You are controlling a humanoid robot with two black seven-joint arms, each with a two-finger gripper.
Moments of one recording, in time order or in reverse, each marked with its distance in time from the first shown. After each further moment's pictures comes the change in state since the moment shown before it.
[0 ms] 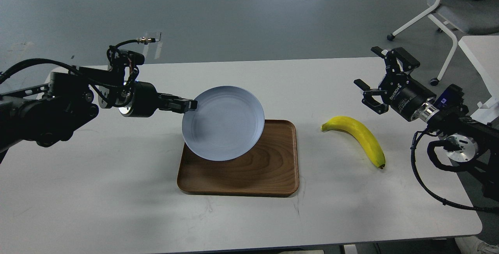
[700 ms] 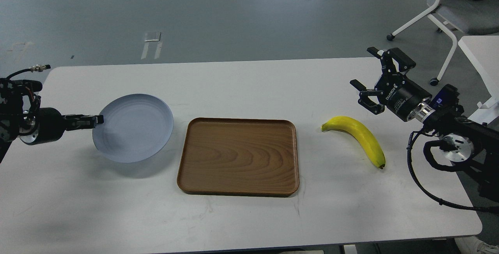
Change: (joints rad) left arm 0.217 0.337 -0.120 0.077 -0.011 0.064 0.001; right arm 0.005 0.017 -0.004 0.005 -0.001 0.000 0.000
